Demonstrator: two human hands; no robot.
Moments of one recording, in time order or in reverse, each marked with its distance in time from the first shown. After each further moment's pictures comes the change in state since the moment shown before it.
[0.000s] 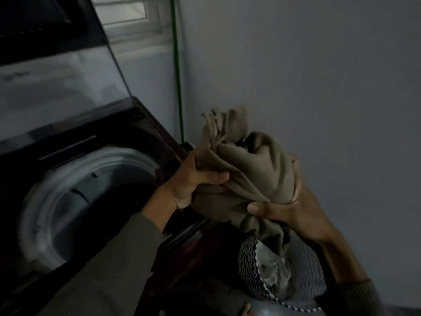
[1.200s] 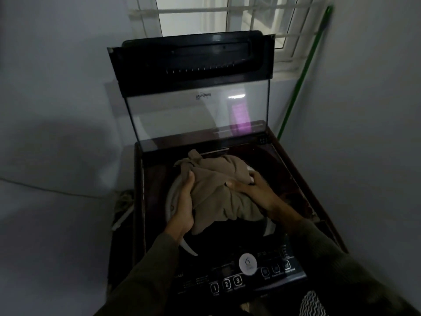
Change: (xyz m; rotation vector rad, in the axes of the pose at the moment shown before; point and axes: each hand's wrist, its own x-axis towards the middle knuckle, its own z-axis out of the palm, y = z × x) left_hand -0.185 0.018 -0.224 -0.275 1.025 -0.069; right_hand 0.162 0.042 0.297 -0.162 -0.334 0.331
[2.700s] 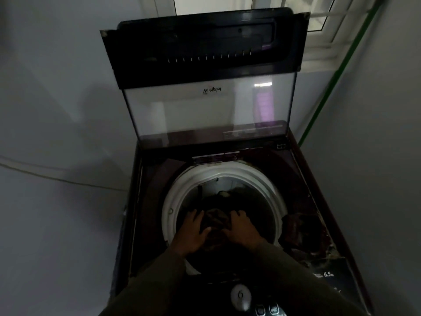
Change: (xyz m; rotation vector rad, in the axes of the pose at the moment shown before) left_hand 0.066 -0.115 -0.061 1.379 -0.052 0.002; right_hand 0.088 0.125 0.032 -1.021 -0.292 0.067
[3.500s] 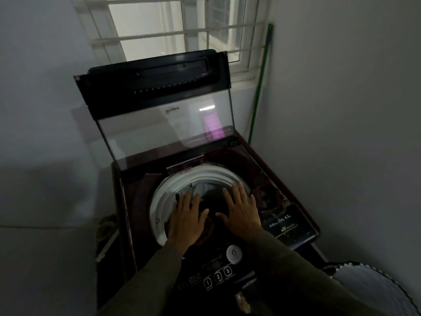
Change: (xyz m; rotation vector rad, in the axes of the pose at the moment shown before) left_hand -0.061 0.059 -0.049 0.376 0.306 0.439; right_hand -0.111 -0.012 -0.012 -0.373 0.470 0.153
